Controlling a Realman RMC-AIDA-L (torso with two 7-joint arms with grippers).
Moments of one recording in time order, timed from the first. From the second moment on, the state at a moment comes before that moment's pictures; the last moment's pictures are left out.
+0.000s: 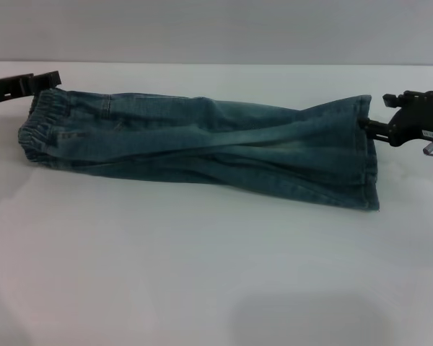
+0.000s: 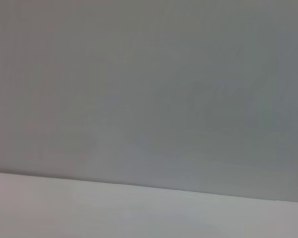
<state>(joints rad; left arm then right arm) -0.55 -2.03 0.76 0.82 2.10 0.92 -2.11 0.61 2.06 -0.78 -0.60 -2.02 -0.82 1.29</state>
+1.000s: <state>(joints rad) -0.42 -1.94 0.70 0.77 2.11 1.17 -2.10 0.61 2.06 -0.79 -0.62 -2.00 -0.83 1.29</state>
